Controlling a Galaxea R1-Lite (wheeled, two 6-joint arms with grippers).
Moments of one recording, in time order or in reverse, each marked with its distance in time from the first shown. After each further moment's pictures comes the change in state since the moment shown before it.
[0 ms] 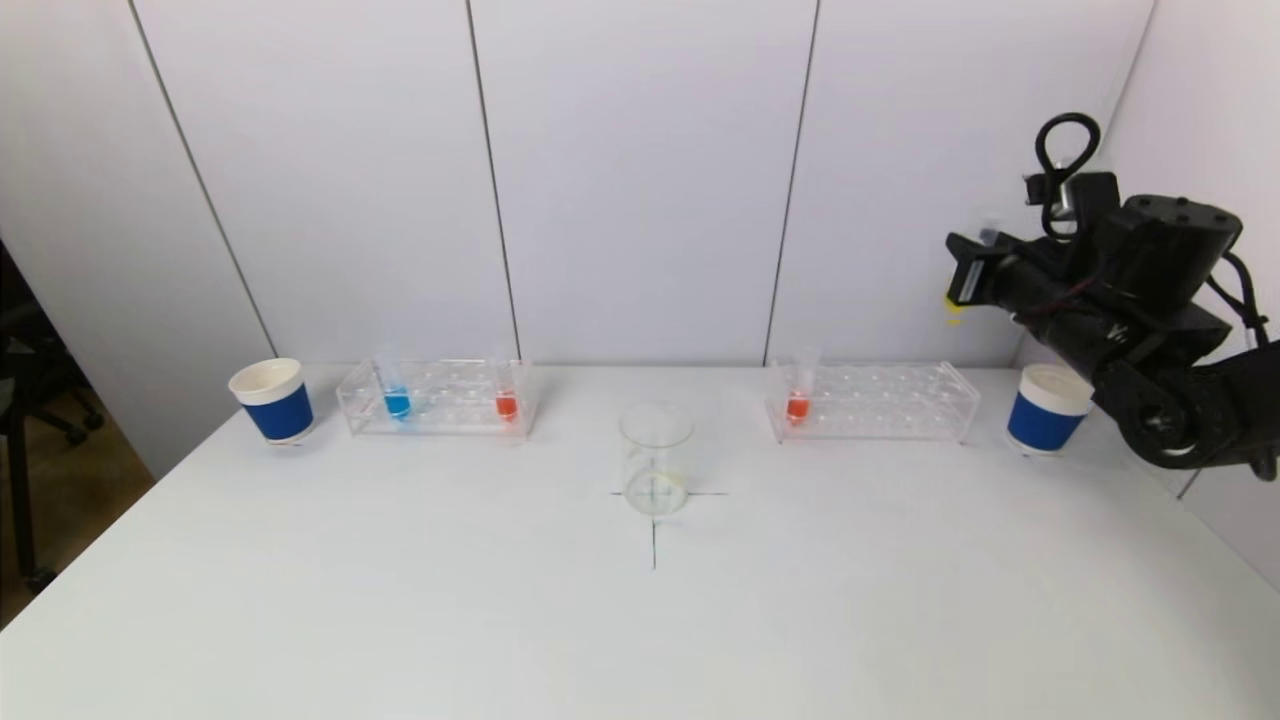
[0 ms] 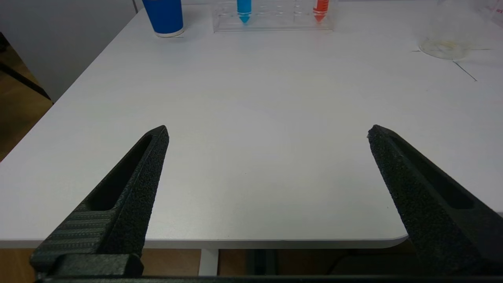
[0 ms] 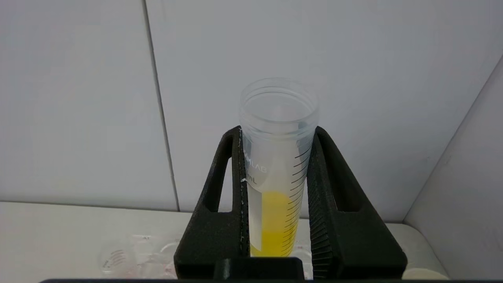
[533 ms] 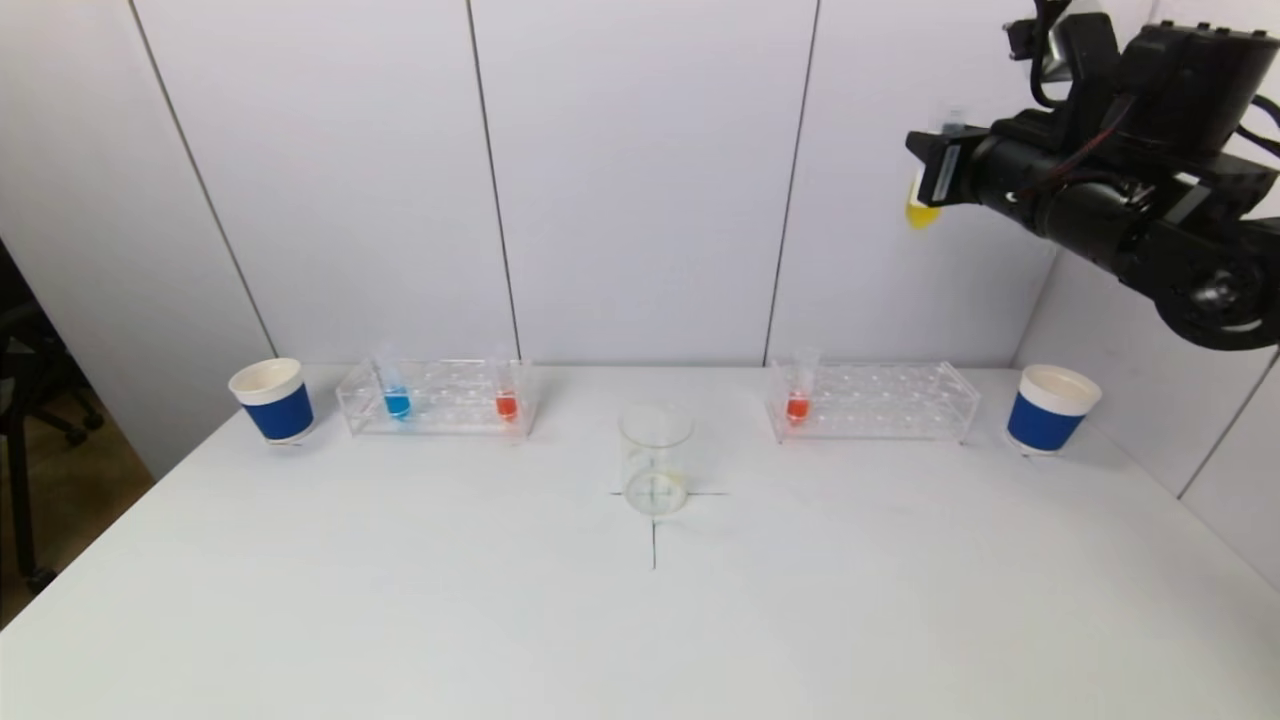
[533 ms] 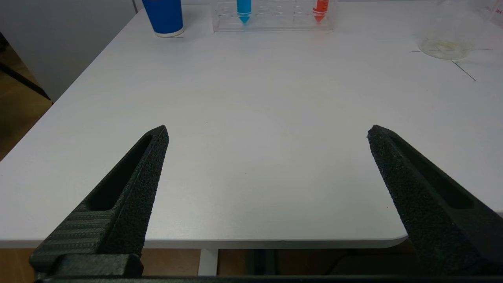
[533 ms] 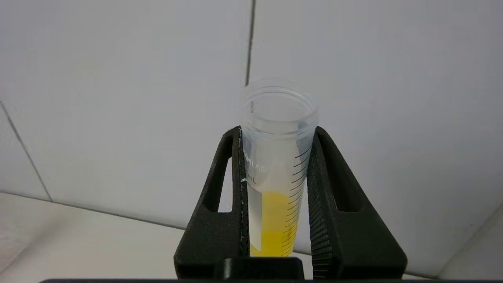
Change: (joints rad) left arm 0.000 0.000 0.000 0.000 0.000 0.000; right arm 0.156 -0.110 -0.345 0.436 -0.008 -0.032
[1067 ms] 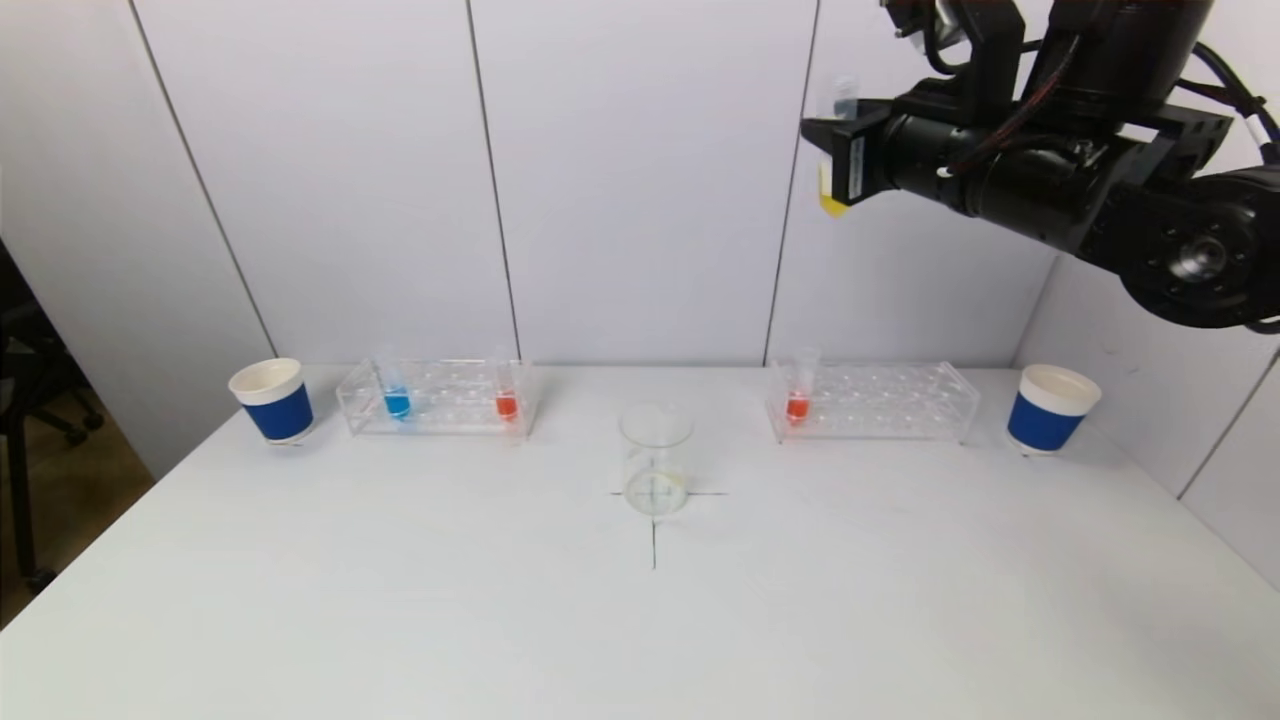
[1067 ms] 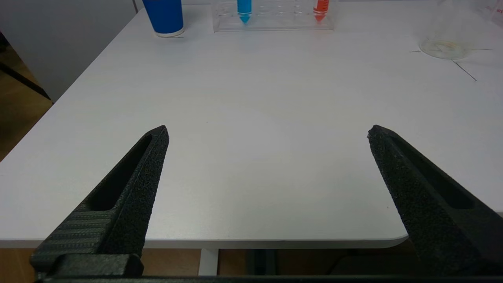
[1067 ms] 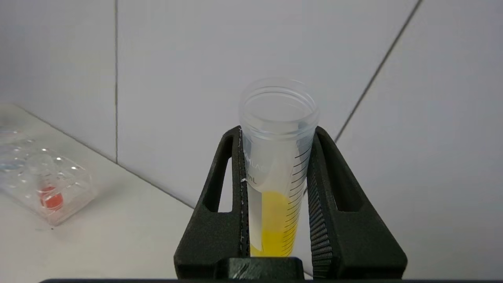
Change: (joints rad) left arm 0.000 0.000 0.000 0.000 0.000 0.000; right arm 0.192 -0.003 -0.104 0.129 0.059 -0.199
